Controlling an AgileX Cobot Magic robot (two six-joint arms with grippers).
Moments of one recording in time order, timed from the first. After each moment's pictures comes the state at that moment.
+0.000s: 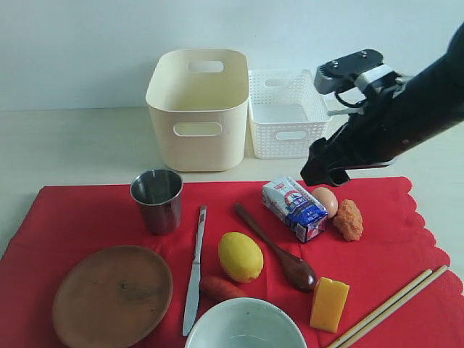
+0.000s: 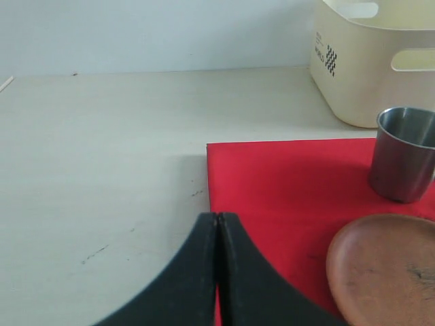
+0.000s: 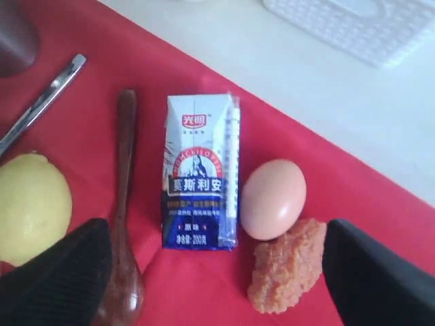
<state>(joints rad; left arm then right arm) -0.05 0.01 0.00 0.00 0.37 0.03 0.31 1.59 -1.00 0.37 0.57 -0.53</state>
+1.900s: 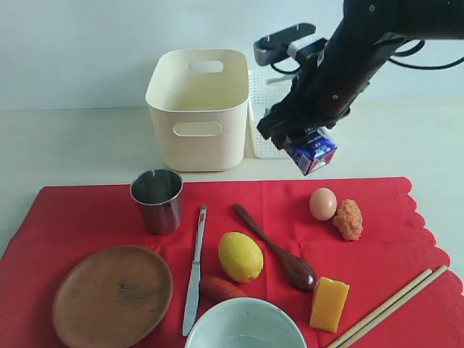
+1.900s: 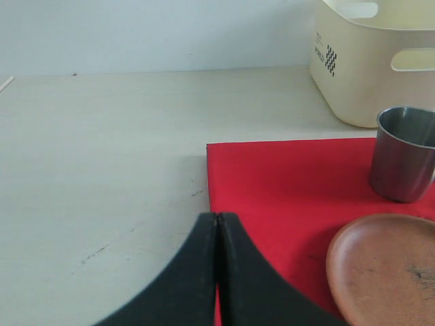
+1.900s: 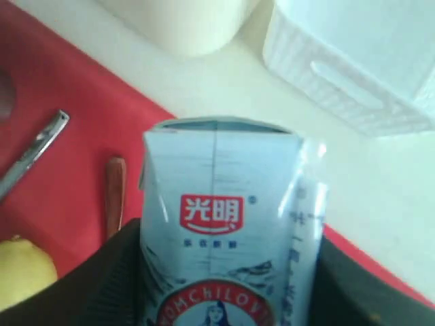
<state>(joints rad) -0.05 0.01 0.00 0.00 0.37 0.03 0.43 1.83 -1.41 0.06 0.77 -0.19</state>
